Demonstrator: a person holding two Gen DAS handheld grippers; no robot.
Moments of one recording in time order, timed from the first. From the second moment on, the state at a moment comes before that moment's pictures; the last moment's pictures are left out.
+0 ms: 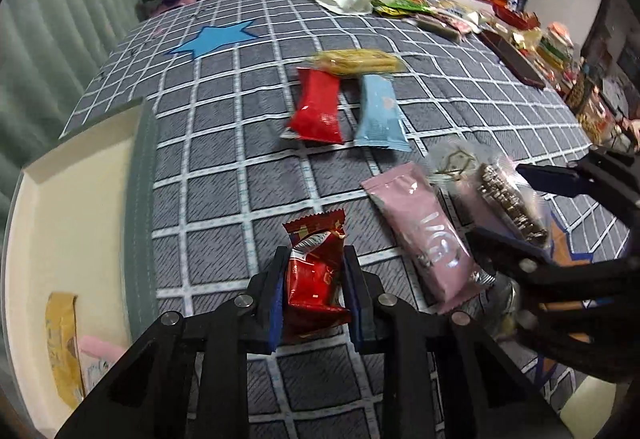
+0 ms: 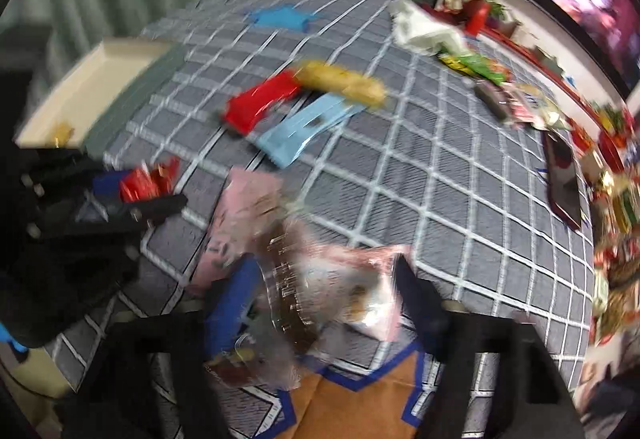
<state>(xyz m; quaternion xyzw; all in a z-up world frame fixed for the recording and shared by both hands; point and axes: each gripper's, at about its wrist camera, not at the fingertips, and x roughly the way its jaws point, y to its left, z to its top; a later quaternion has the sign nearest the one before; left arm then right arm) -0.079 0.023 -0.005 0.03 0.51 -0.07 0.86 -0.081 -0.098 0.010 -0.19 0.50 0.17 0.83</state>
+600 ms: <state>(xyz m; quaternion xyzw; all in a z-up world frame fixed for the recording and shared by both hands) -0.113 0.067 0.061 -0.02 0.43 -0.04 0.90 -0.072 -0.152 0.052 0.03 0.51 0.22 0.83</state>
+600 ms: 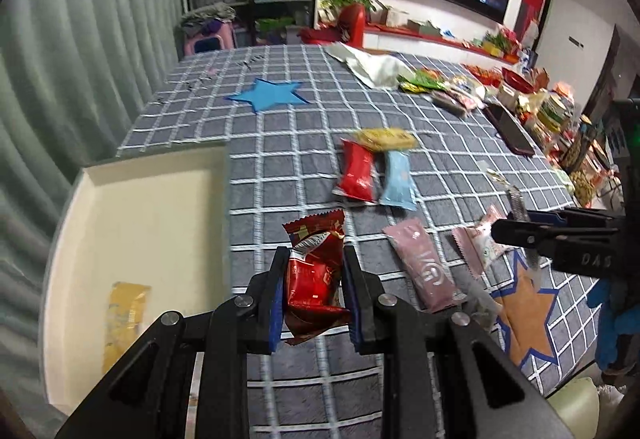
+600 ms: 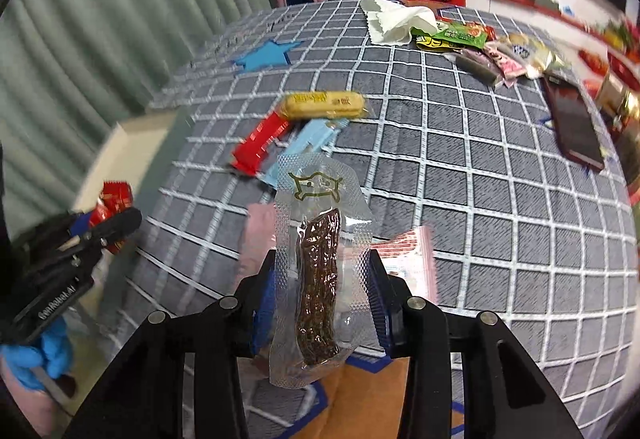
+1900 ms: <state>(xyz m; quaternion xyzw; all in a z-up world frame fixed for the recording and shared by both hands) -0.163 0.102 0.056 -0.05 0.38 -0.02 0.92 -0.078 -0.126 0.037 0.15 0.49 0.16 0.84</state>
